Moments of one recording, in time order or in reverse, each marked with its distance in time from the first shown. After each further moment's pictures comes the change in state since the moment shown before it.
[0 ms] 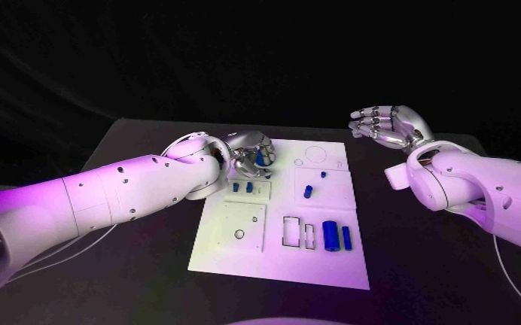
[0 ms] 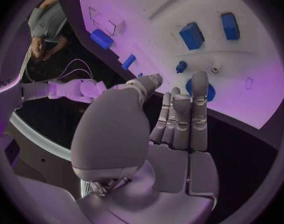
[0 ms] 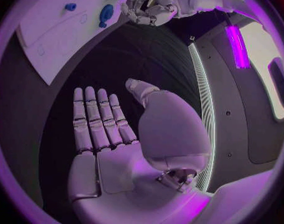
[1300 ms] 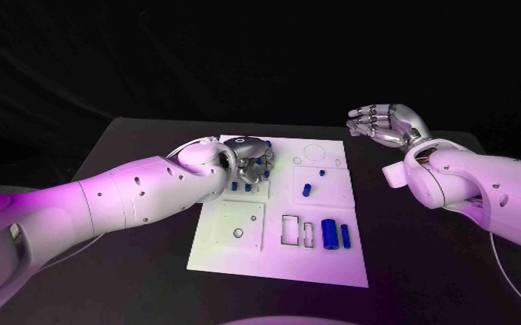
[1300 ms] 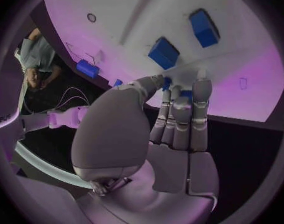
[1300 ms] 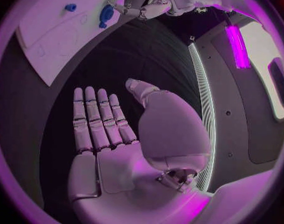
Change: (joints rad) left arm -0.026 0.063 -0.003 -0.079 -0.261 0.045 -0.016; left_hand -0.003 0.016 0.040 -0.038 0.000 0.136 -0.017 -0.087 -0.114 0.086 -0.011 -0.089 -0.134 0.077 -0.009 0.090 -0.004 -0.001 0.072 0.000 0.140 0.170; right arm -0.001 0.004 0.000 -0.001 0.000 0.000 0.000; right_hand 0.000 0.000 0.000 0.000 0.000 0.000 0.000 0.000 -0.002 0.000 0.000 0.000 -0.003 0.000 0.000 0.000 -0.003 0.000 0.000 0.000 0.000 -0.003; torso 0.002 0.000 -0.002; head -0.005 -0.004
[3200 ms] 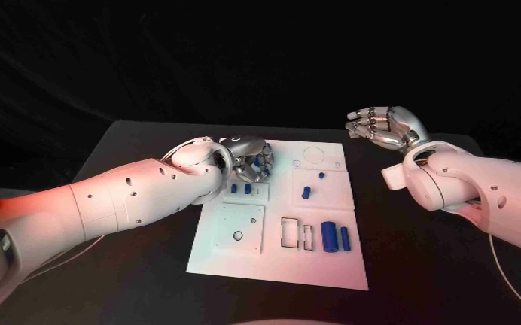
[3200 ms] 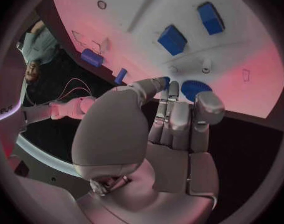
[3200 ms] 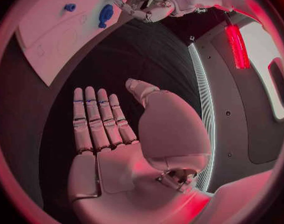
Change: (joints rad) left arm -0.005 -0.036 0.027 0.045 0.057 -0.038 0.025; left_hand -0.018 0.045 0.066 -0.050 -0.004 0.141 -0.009 -0.068 -0.031 0.218 -0.025 -0.158 -0.052 0.114 -0.029 0.049 0.060 -0.033 0.134 -0.020 0.140 0.214; right arm -0.001 0.001 0.000 -0.002 0.000 0.000 0.001; right_hand 0.000 0.000 0.000 0.000 0.000 0.000 0.000 0.000 0.000 0.000 0.000 0.000 -0.001 0.000 0.000 0.000 -0.001 0.000 0.000 0.000 -0.004 -0.001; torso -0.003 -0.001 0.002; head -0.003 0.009
